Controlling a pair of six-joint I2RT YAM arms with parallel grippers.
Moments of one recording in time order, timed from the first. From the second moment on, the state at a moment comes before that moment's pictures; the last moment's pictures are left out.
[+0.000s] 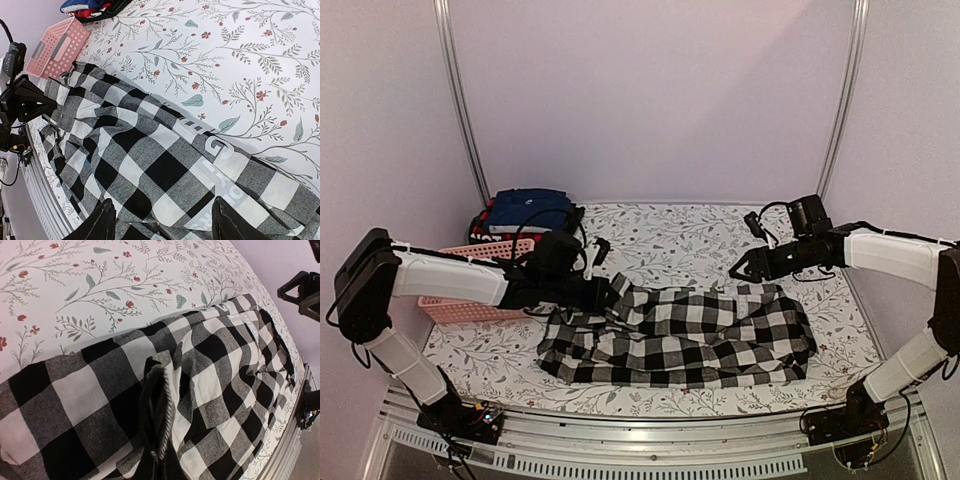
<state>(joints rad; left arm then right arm) -0.77 1.57 0.82 0.07 0.15 -0.47 0.37 1.46 0.94 -0.33 -0.54 0.10</state>
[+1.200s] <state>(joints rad) -0.75 1.64 1.04 -0.23 -0.17 -0.37 0.41 1.90 1.12 -0.35 -0.31 0.13</state>
